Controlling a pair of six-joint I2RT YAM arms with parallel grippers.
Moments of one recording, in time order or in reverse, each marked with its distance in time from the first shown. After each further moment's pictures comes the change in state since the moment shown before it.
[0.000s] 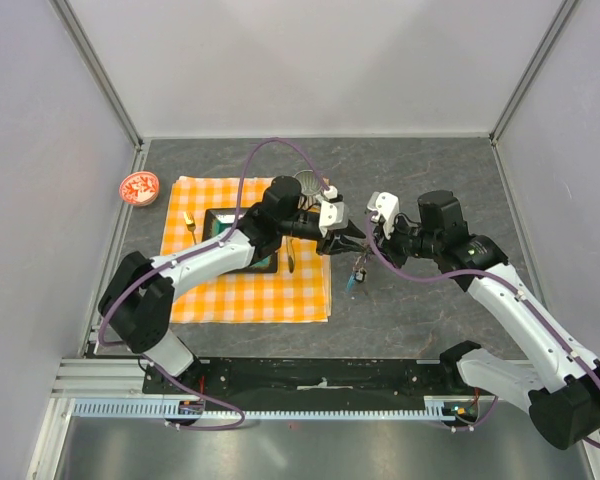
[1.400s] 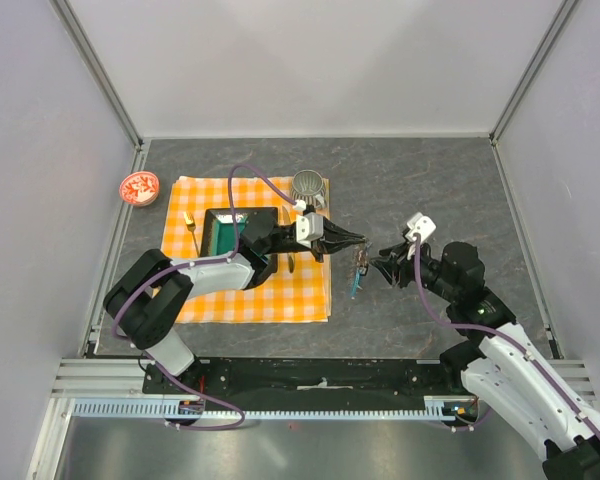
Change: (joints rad) left arm -0.012 0.040 -0.300 0.846 -0.107 -0.332; right arm 0.008 -0.393 -0.458 0.442 0.170 0.432
